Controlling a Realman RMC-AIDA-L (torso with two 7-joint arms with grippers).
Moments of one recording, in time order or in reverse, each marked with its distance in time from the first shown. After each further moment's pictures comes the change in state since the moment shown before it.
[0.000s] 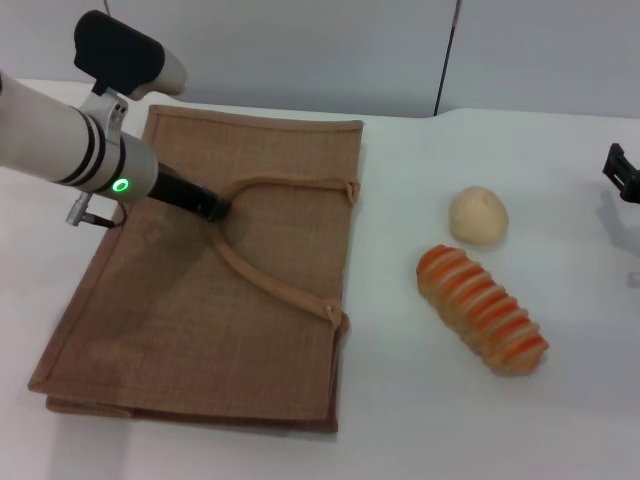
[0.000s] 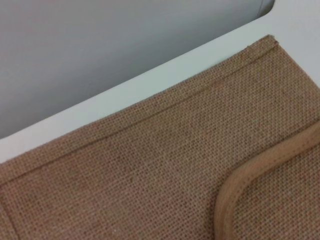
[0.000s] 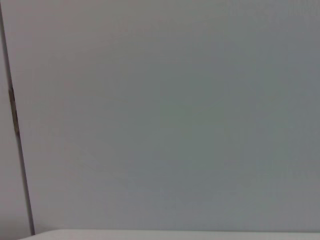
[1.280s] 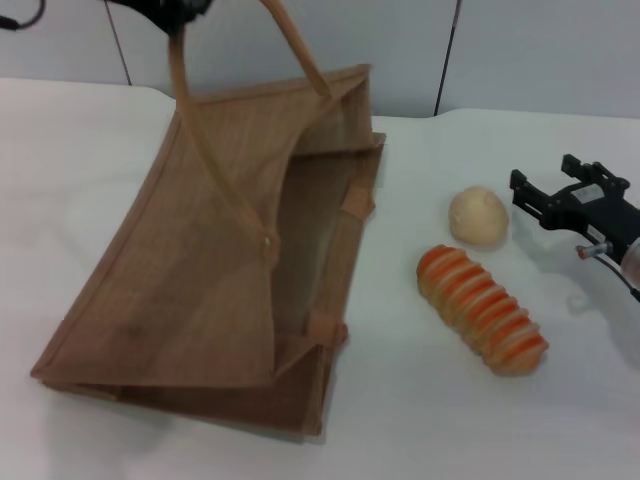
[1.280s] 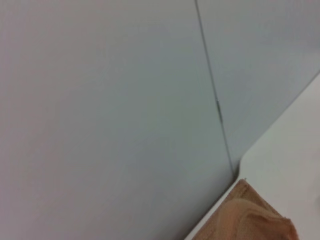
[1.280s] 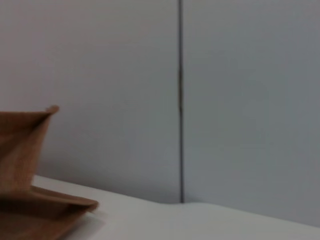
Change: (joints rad) left arm 0.210 -0.034 -0.110 1.228 0.184 -0.621 -0.226; right arm -0.008 -0.010 -0.011 -0.003 -0.457 0.103 0.209
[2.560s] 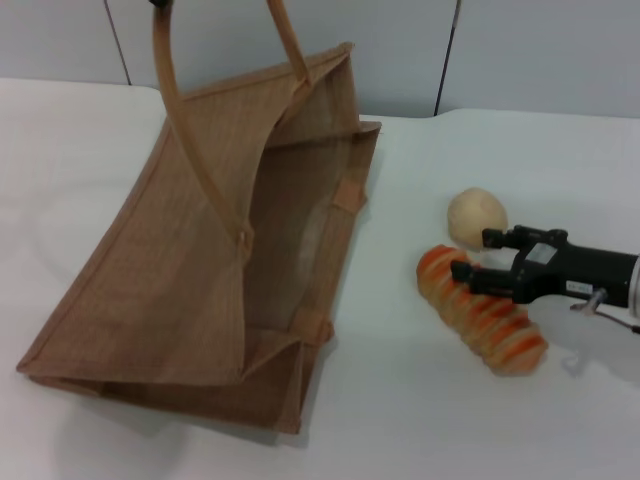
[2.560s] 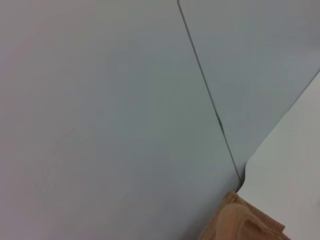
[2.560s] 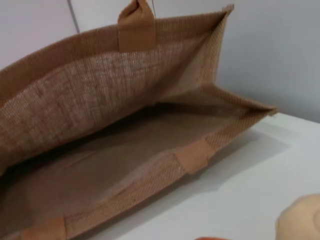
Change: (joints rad) left arm -0.023 0.011 -0.008 0.169 0.032 -0.131 -0.039; right arm 0.079 -0.100 -0.744 0.025 -0.013 0.271 0.554
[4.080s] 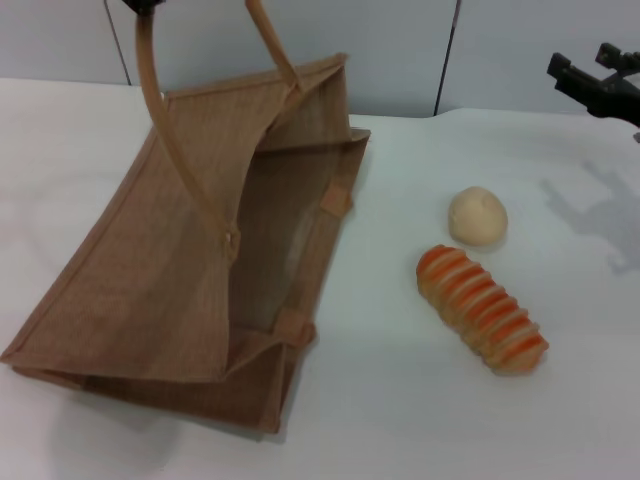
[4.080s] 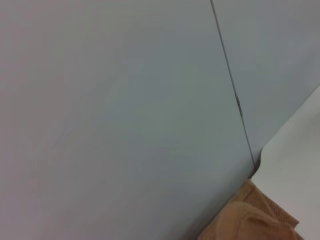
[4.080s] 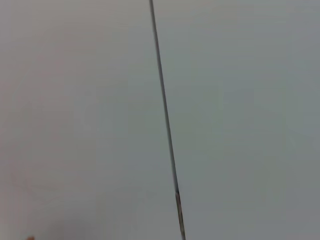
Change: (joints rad) left arm 0.007 -0.015 -0.019 -0.053 0.048 0.030 0.010; right arm 0.066 -0.027 0.136 0.048 0.502 -0.071 -0.185
